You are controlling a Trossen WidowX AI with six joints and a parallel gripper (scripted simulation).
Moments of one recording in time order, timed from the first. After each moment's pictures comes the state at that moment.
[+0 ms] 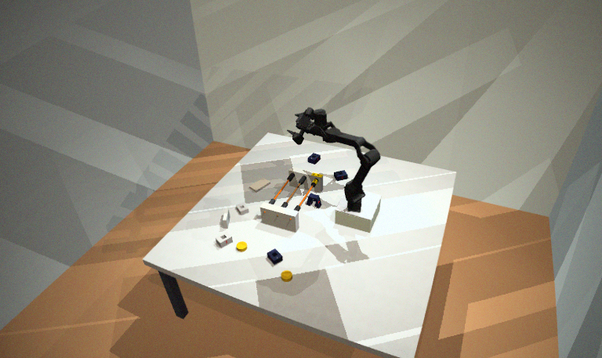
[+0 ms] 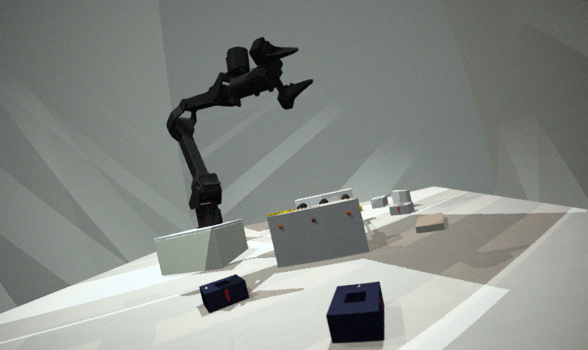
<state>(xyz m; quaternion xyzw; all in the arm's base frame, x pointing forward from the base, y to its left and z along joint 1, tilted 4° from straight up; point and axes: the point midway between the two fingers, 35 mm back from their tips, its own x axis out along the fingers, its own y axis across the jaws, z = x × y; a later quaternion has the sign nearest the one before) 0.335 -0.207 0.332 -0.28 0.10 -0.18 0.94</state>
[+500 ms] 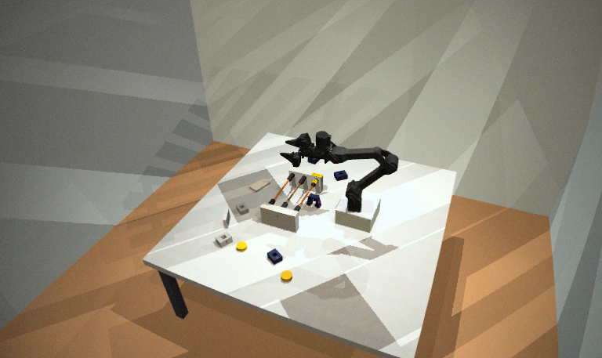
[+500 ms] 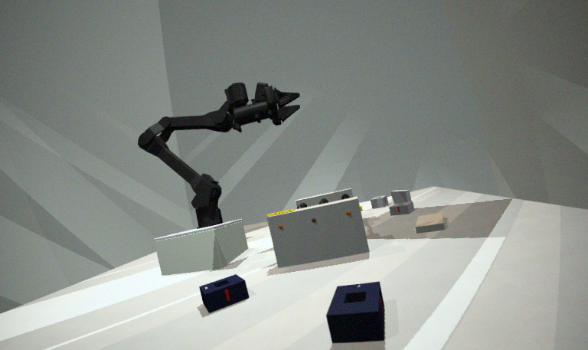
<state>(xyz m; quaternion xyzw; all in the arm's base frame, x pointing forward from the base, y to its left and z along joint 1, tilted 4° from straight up) 0.319 -0.004 0.324 -0.02 -0.02 0.00 1.00</state>
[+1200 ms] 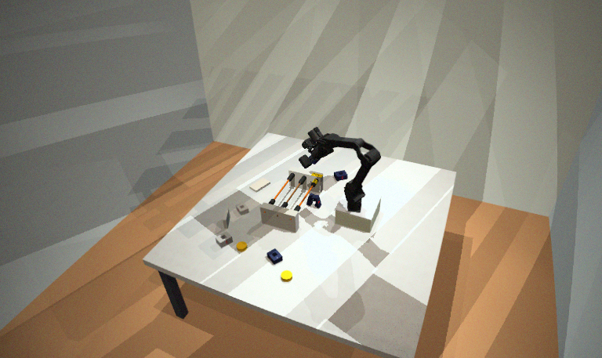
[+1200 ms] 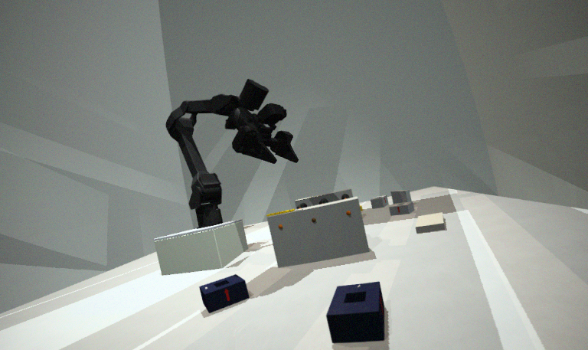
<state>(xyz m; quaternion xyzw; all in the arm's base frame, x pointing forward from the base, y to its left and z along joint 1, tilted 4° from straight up) 0.258 -0.170 0.146 0.13 0.42 -0.25 0.86</state>
